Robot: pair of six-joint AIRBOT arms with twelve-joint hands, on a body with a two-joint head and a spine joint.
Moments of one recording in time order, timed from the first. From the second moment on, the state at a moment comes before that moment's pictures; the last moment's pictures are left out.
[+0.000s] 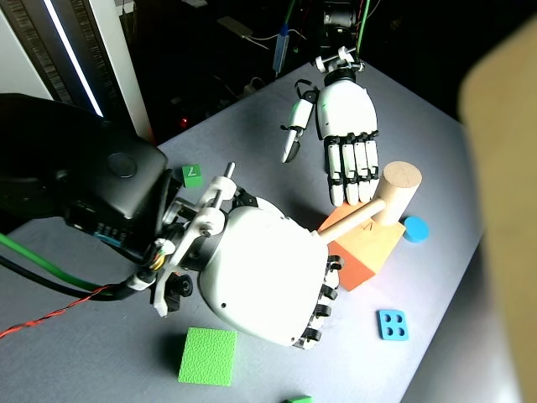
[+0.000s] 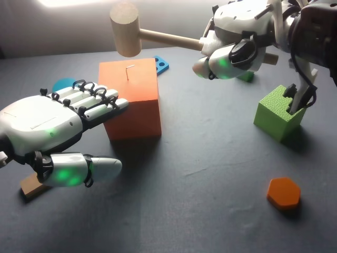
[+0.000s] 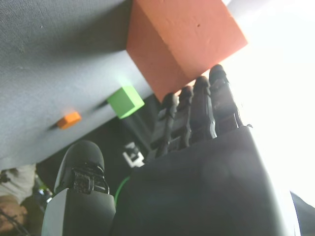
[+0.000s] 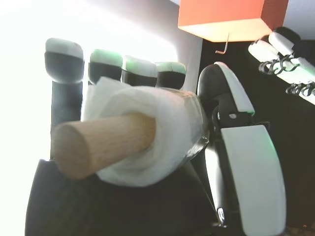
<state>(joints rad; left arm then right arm) 0.77 -0.89 1.04 -0.03 -0.67 0.95 -0.12 -1.25 1.19 1.66 0.34 -2.50</state>
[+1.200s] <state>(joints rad) 0.77 -0.89 1.04 -0.03 -0.66 0.95 -0.17 -1.09 1.09 1.68 0.15 -2.61</state>
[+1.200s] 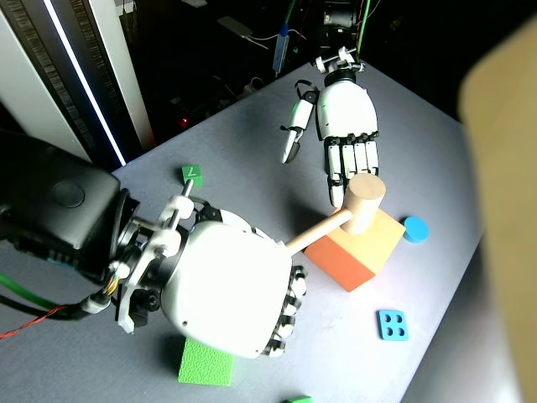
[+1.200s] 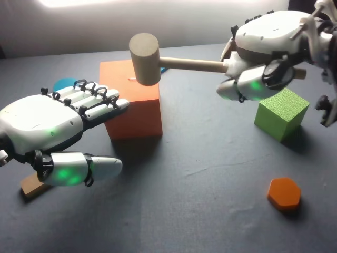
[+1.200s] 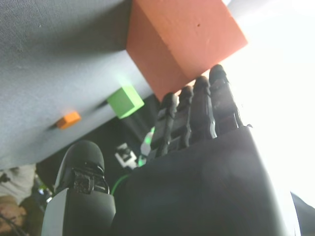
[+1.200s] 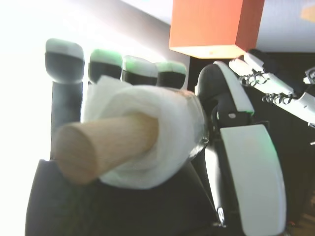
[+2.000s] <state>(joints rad) 0.69 -0.86 1.02 -0.03 -0.61 0.94 -0.33 -1.08 1.12 1.66 -0.11 -3.01</state>
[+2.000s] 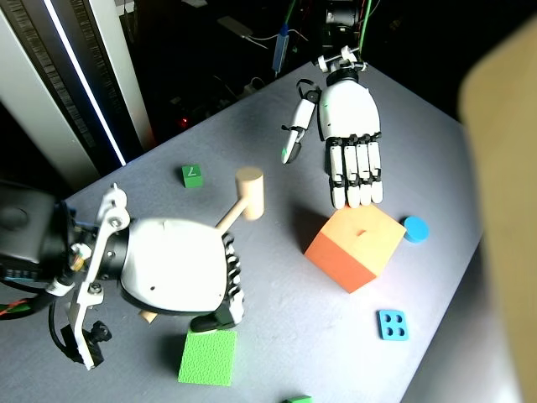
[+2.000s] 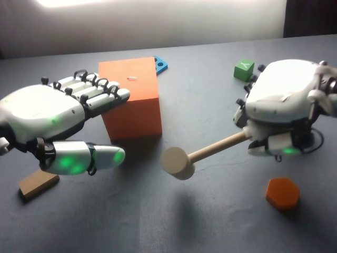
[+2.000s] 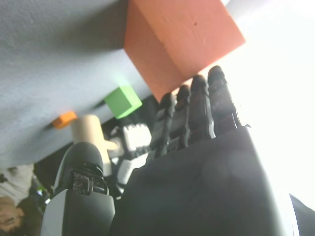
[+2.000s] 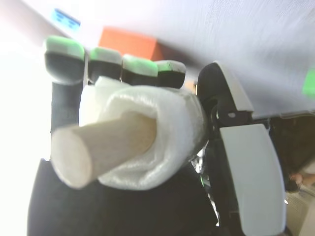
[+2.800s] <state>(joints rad) 0.61 -0.72 0.94 0.10 -0.54 0.85 -0.41 -1.25 1.19 1.67 -0.03 -3.01</state>
